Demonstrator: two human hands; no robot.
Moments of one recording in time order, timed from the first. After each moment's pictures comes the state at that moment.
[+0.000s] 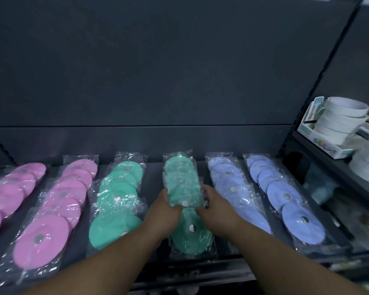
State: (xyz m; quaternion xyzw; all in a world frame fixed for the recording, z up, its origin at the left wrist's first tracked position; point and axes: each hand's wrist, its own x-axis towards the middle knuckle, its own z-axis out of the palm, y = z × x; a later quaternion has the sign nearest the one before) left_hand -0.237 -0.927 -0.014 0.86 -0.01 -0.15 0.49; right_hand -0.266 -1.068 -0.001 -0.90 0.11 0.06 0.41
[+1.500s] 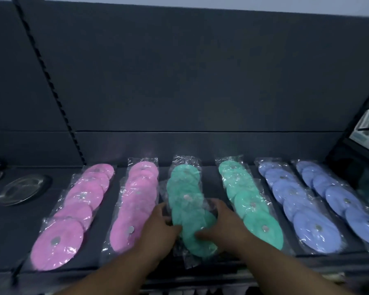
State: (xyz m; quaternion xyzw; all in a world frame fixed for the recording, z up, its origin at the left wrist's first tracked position) left_hand -0.250 -0.748 -0.020 0.81 0.04 -0.13 0.57; right_hand -0.267 -0.917 -0.009 -0.91 0.11 0.09 0.38
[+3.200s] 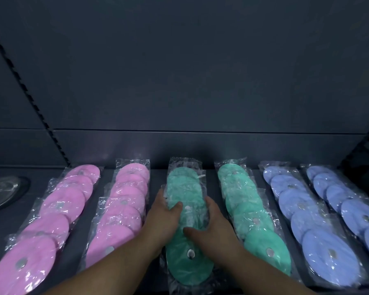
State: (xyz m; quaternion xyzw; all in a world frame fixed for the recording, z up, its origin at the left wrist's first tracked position) left_hand -0.181 -0.788 -0.025 0.81 0.08 -0.14 0.56; right_hand -0.228 -0.924 -0.030 -0.86 0.10 0.06 0.49
